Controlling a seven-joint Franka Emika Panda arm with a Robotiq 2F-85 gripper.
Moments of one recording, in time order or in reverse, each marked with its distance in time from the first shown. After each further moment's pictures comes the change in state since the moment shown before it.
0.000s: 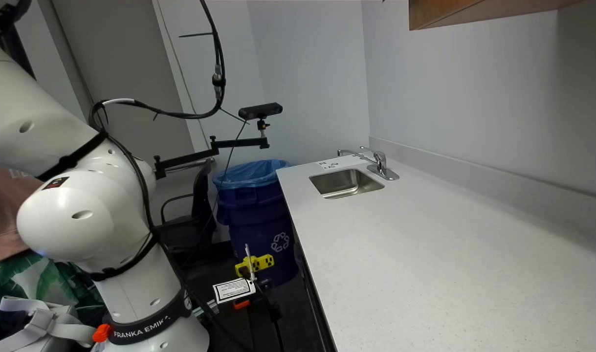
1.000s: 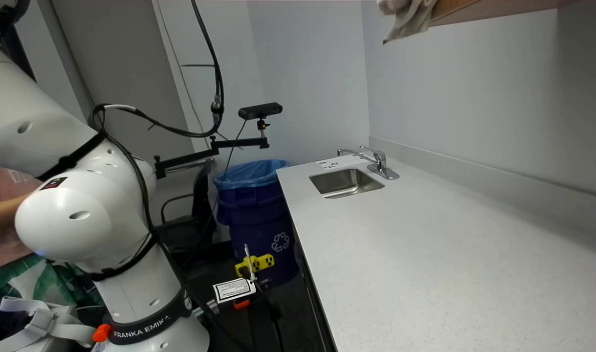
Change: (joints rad) arm -0.015 -0.009 0.017 -0.180 -0.018 0.066 0.058
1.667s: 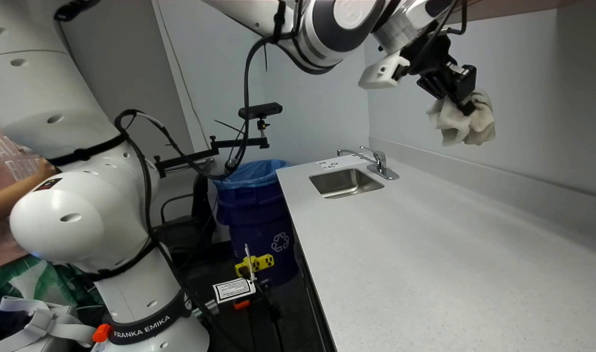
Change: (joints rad) arm -0.068 0.317 0.000 -0.140 -0.115 0.272 0.035
